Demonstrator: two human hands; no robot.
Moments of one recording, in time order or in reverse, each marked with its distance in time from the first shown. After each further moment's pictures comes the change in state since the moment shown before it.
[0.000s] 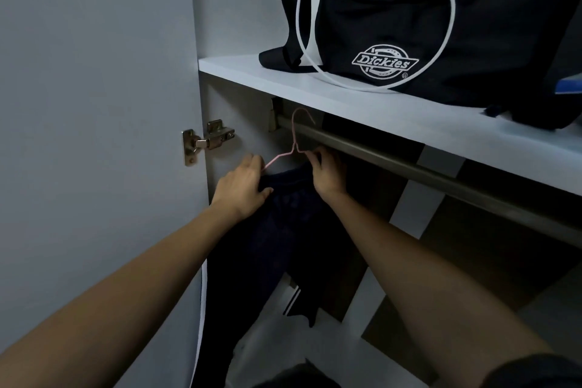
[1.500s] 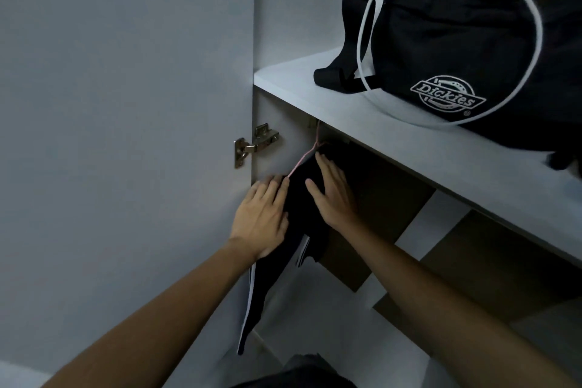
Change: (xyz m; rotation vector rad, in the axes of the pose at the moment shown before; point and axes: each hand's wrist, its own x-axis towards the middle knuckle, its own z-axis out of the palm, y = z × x) left_hand -0.074 -0.020 -0.007 0.325 -0.063 0.101; right_hand -0.075 -0.067 -0.003 0.005 -0.453 -0.016
